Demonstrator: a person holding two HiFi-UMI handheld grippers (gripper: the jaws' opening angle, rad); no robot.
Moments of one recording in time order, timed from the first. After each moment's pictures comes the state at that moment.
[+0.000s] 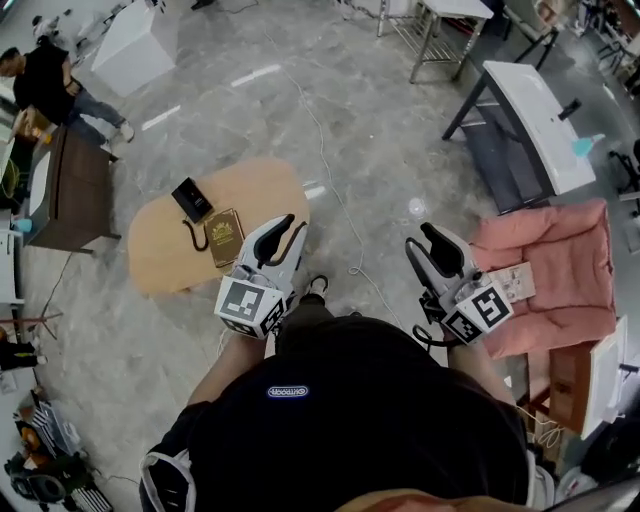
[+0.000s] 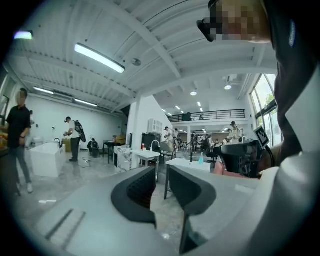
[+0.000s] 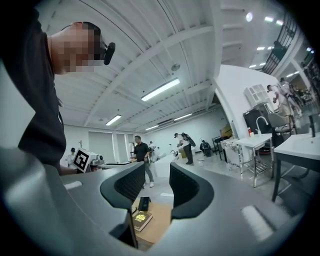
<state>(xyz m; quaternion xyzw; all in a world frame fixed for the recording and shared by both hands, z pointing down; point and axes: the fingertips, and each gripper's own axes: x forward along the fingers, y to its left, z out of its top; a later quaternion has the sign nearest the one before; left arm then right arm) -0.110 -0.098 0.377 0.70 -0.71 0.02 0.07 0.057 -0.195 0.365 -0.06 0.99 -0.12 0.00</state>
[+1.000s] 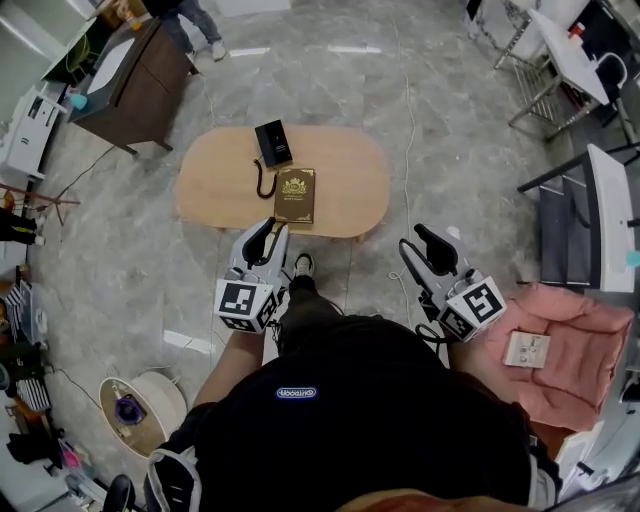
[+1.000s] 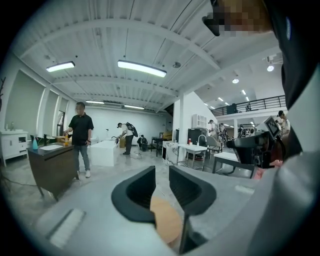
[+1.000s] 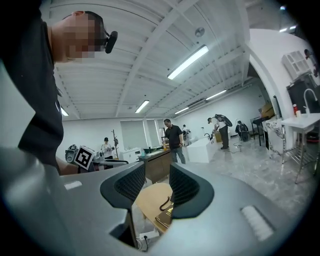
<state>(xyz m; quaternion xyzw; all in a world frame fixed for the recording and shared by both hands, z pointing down) -0.273 0.134 0.449 0.47 -0.87 0.02 0.11 -0.137 -0.052 0.422 0.15 0.98 -0.11 -0.08</state>
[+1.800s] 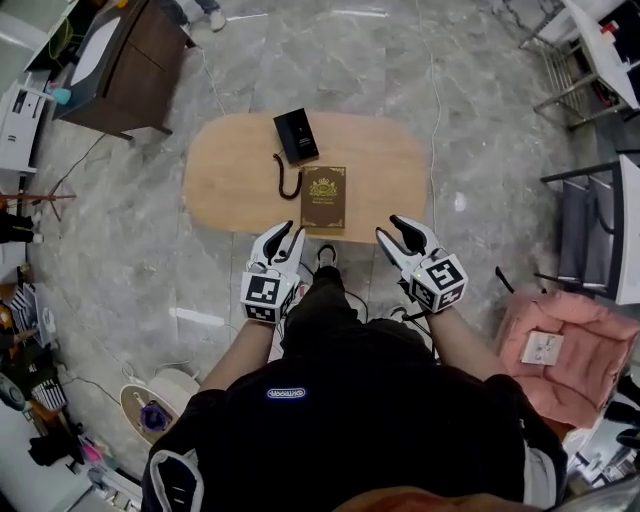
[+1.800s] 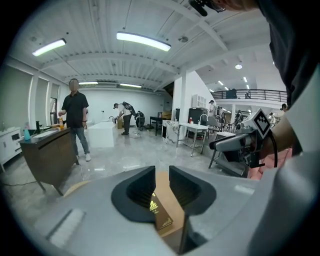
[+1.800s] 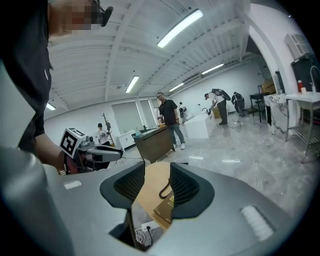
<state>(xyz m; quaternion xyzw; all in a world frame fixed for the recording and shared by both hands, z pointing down) -0.413 0.166 0.589 0.49 -0.84 0.08 0.22 -0.329 0.012 0.593 0.14 0.96 -0.13 -0.20</state>
